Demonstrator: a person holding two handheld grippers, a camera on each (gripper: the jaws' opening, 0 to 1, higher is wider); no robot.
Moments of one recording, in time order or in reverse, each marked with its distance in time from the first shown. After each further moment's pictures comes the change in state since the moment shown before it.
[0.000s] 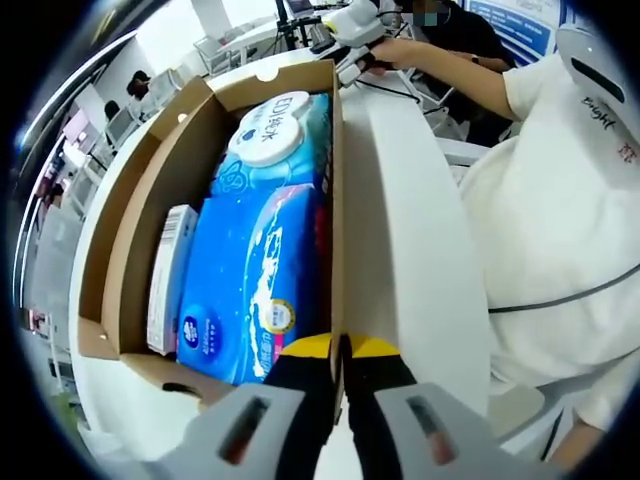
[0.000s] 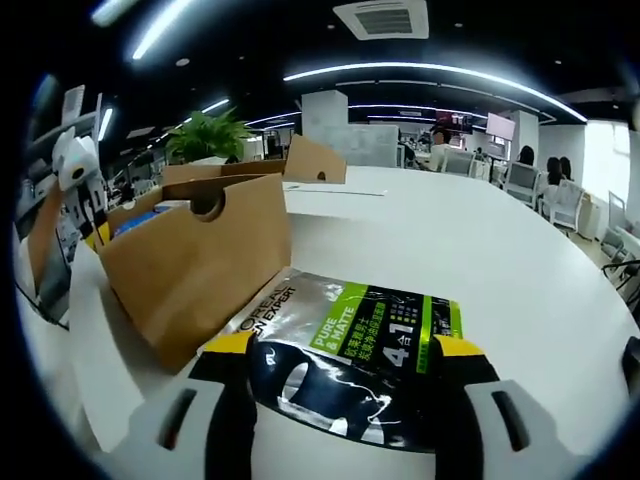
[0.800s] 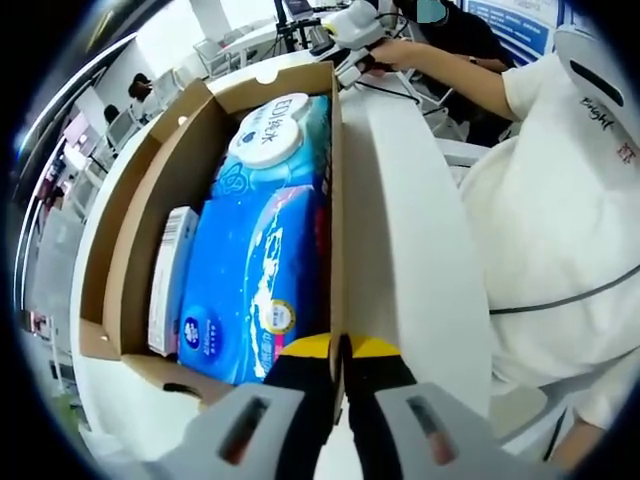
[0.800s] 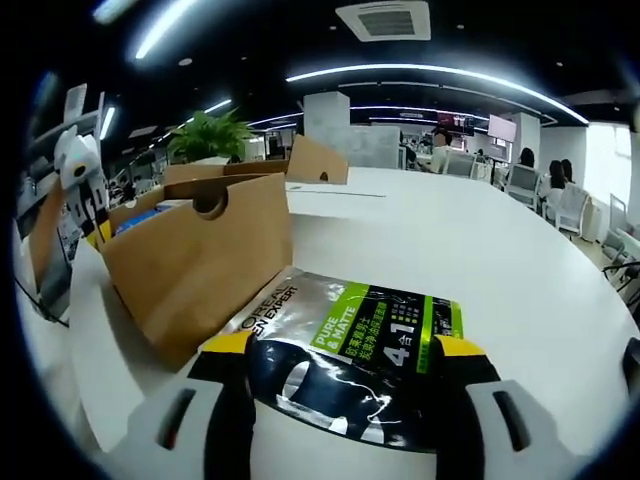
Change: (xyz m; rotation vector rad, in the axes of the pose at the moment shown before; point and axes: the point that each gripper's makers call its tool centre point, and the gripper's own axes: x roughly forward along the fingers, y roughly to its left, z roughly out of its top) left arm 0.000 -0.001 0.001 0.009 -0.012 0.009; right arm 0.001 -0.001 0.000 -0.008 -0.003 0.004
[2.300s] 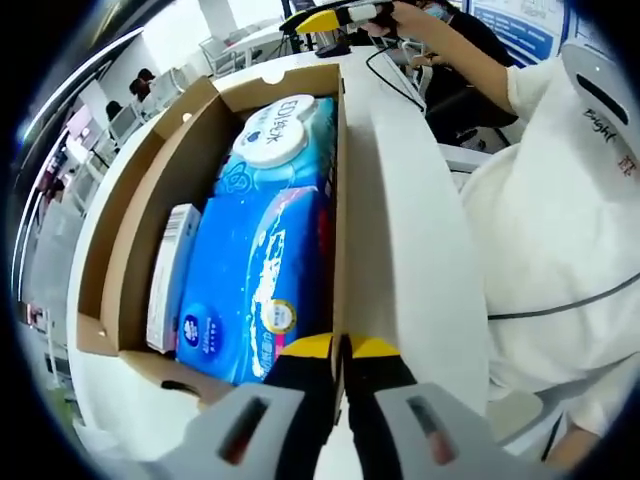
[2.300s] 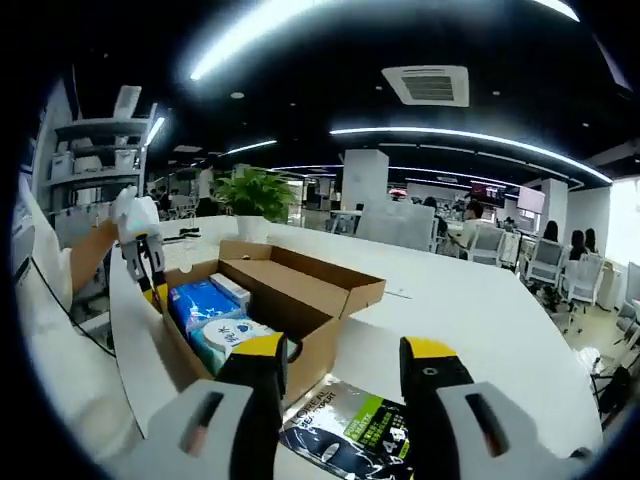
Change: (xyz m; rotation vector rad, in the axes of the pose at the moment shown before) left arm 0.000 0.000 0.003 -0.016 -0.018 -0.010; right arm -0.061 0.025 0.131 -0.209 -0.253 0.158
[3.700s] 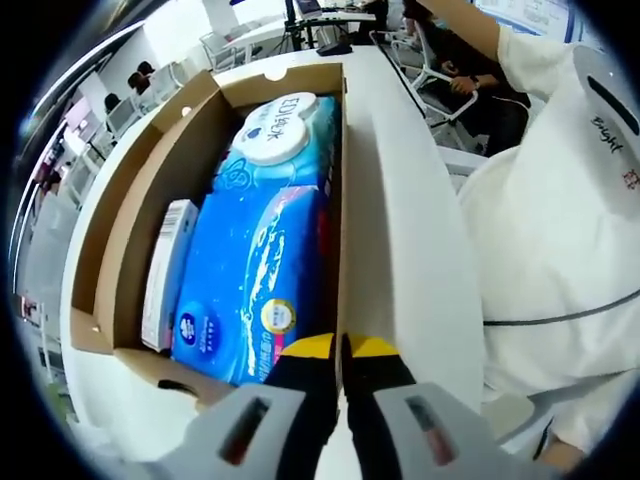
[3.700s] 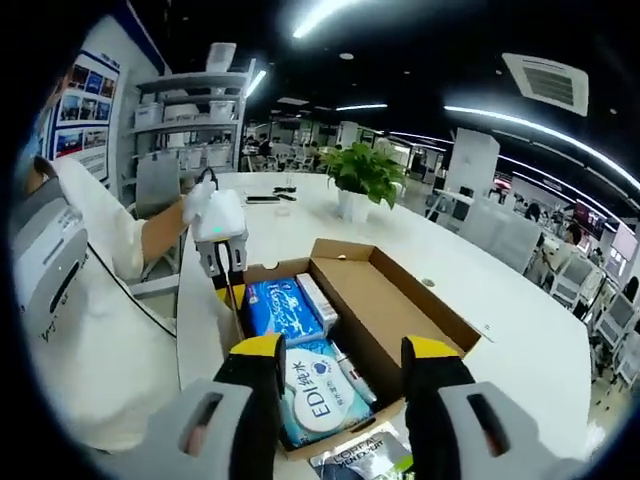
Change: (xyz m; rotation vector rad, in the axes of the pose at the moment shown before) left arm 0.000 -0.001 0.000 -0.033 0.016 -0.028; right arm 0.042 0.084 0.064 -0.186 0.163 0.427
